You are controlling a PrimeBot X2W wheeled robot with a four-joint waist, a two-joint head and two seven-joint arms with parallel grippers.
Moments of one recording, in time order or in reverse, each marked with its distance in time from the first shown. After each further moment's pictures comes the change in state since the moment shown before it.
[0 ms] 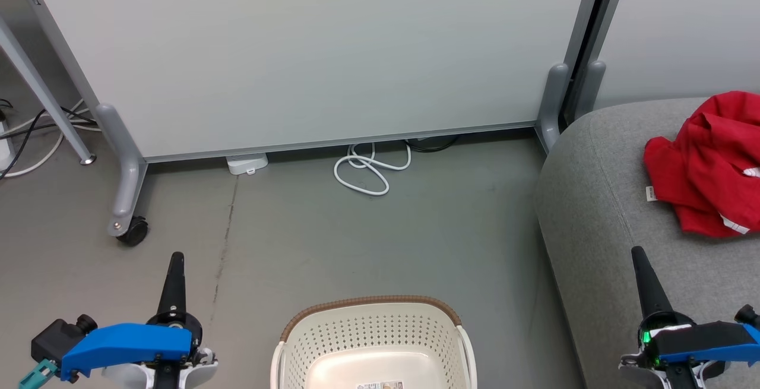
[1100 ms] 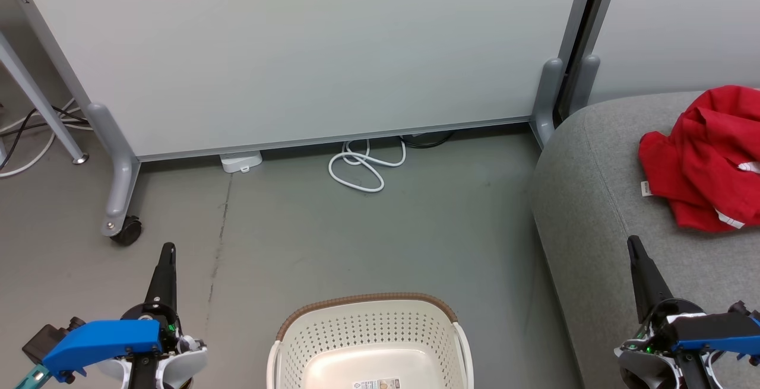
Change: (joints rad) left arm -0.025 -0.014 0.057 0.002 -0.277 -0.021 0.071; right arm -0.036 0.003 -0.008 0.016 0.275 0.000 0.074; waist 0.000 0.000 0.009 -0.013
